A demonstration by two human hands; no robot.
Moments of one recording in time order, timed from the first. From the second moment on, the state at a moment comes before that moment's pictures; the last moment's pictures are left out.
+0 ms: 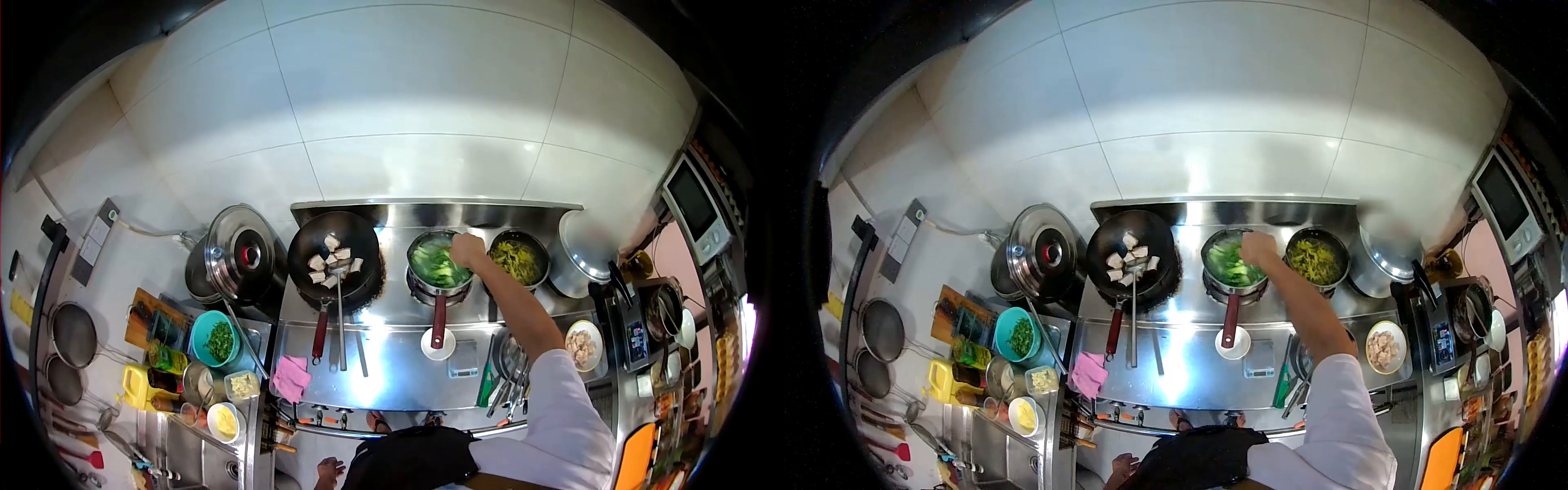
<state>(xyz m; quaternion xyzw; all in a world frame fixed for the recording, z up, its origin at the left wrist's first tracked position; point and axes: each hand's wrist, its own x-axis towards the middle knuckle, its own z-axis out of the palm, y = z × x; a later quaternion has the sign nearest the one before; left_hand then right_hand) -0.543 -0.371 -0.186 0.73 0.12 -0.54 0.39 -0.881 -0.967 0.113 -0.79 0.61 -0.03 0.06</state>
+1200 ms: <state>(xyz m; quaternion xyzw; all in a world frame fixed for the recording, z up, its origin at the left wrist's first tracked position) -0.534 -0.395 -0.176 0.75 0.04 -0.54 0.38 -0.943 -0.908 0.117 -0.78 0.61 -0.05 0.14</state>
